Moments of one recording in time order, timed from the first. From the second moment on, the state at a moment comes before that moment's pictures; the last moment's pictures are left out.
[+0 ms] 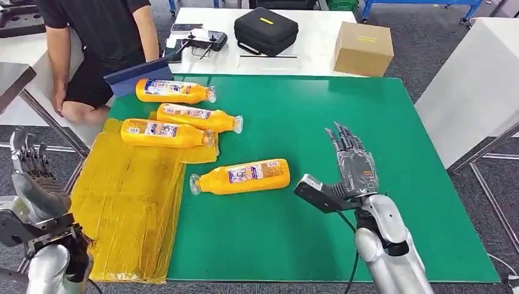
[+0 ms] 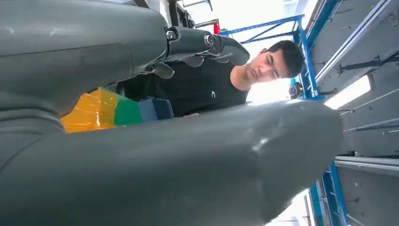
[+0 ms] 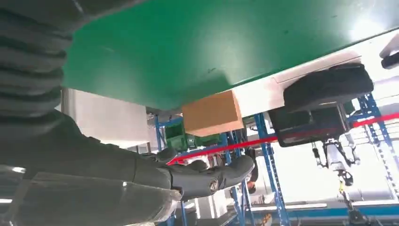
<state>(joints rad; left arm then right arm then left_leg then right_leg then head) -0.07 -0.01 0.07 -1.70 -0.02 0.22 -0.35 -0.20 -0.11 0.19 -1.56 1.06 -0.12 -0.04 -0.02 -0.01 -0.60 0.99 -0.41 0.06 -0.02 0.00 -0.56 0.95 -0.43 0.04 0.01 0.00</state>
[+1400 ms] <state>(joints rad) -0.11 0.04 0.08 -1.61 0.08 0.24 -0.44 -0.52 -0.10 0.56 -1.07 0.85 0.05 -0.16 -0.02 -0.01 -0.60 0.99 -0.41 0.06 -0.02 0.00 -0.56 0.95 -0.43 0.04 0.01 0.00</state>
